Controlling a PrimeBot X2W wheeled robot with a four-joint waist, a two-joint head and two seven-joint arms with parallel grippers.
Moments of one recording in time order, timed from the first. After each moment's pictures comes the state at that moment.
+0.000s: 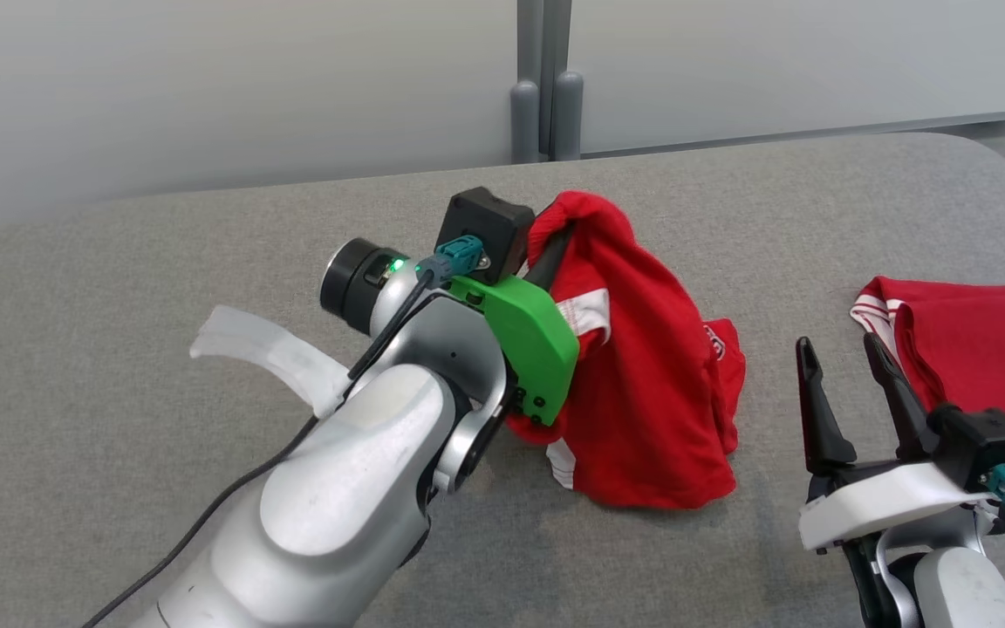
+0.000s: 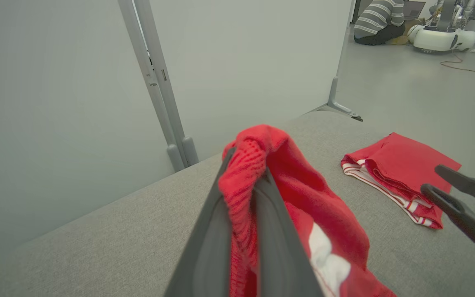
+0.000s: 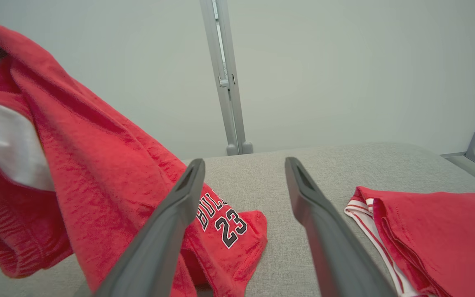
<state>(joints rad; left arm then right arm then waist) -0.73 0.11 -0.81 0.17 -0.53 0.17 0.24 -0.05 -0.05 -0.03 0.04 0.19 0.13 -0.16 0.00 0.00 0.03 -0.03</state>
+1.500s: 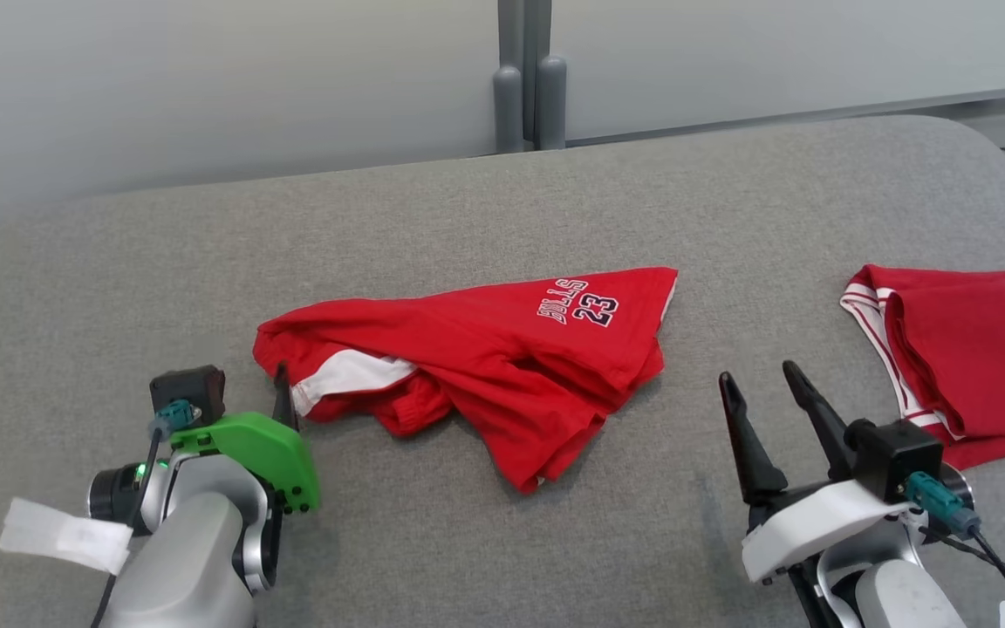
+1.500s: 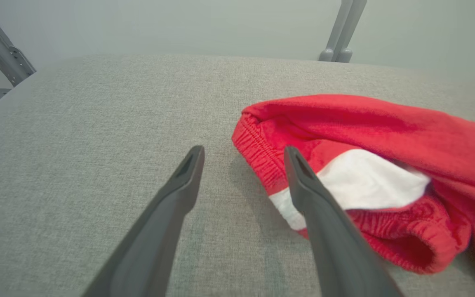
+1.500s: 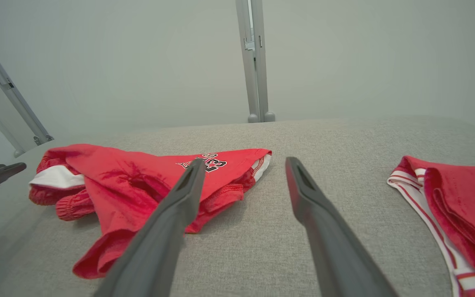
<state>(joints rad) -0.53 0.21 -0.56 0.86 -0.71 0.18 -0.20 -0.06 -0.05 0.10 0.11 0.18 0.13 -0.14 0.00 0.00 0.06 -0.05</state>
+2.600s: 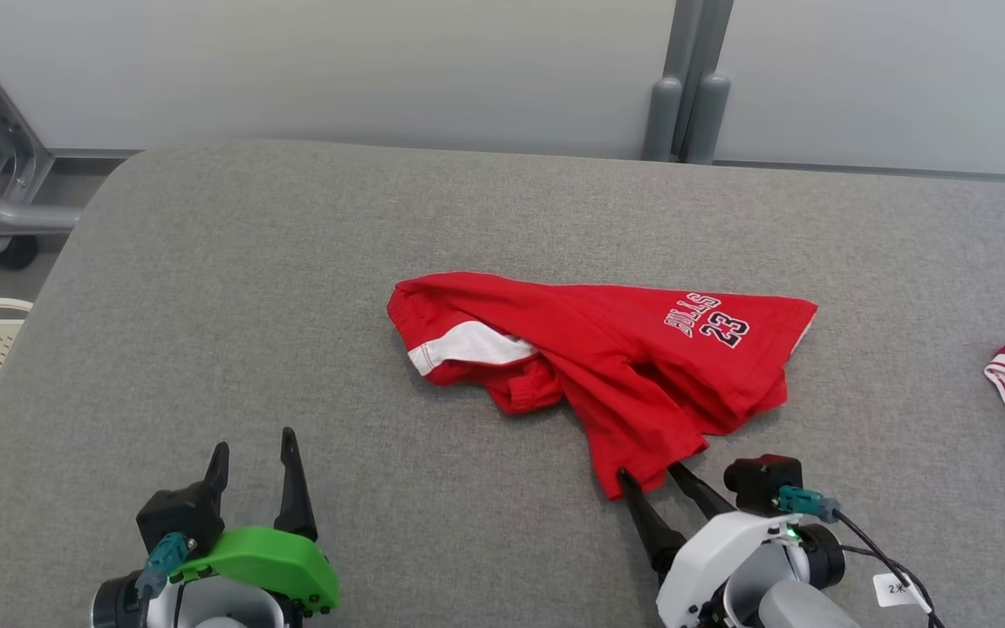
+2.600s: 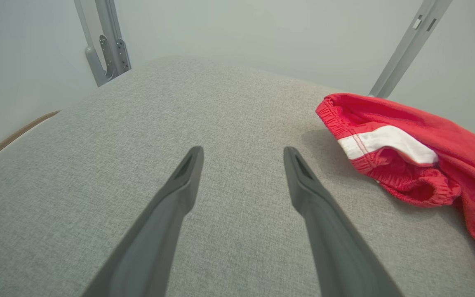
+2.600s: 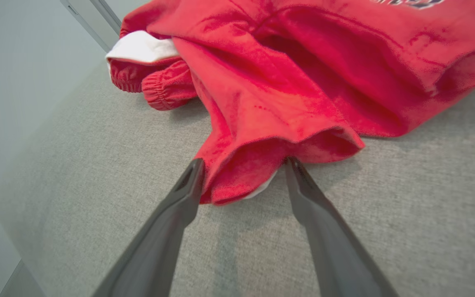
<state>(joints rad) -0.13 0.29 -0.51 0.24 -0.68 0.39 -0.23 -0.22 -0.05 0.38 0.58 0.47 0.13 -0.15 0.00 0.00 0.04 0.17</state>
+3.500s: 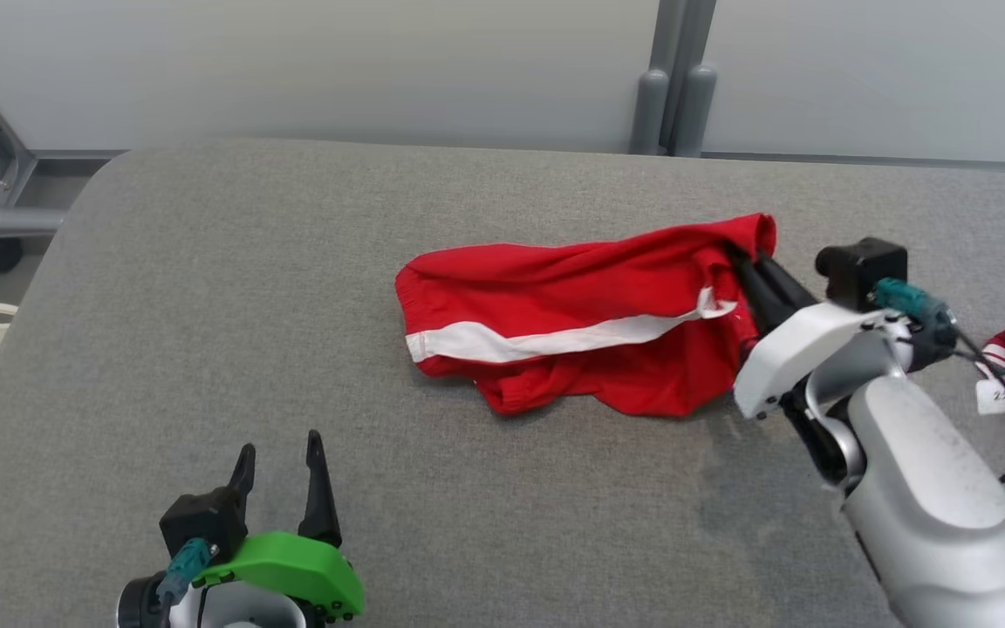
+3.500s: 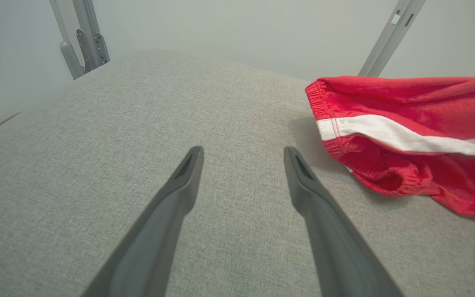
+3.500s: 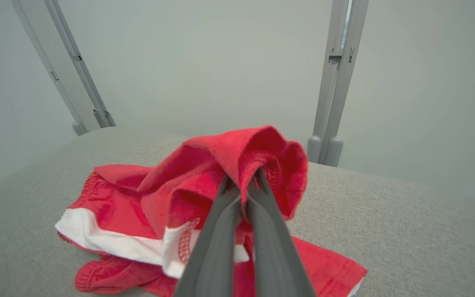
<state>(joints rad) -0.11 0.28 -0.53 0.22 -0.69 0.39 -0.23 -0.48 -0.14 0.24 0.45 0.31 0.13 -0.09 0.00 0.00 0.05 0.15</state>
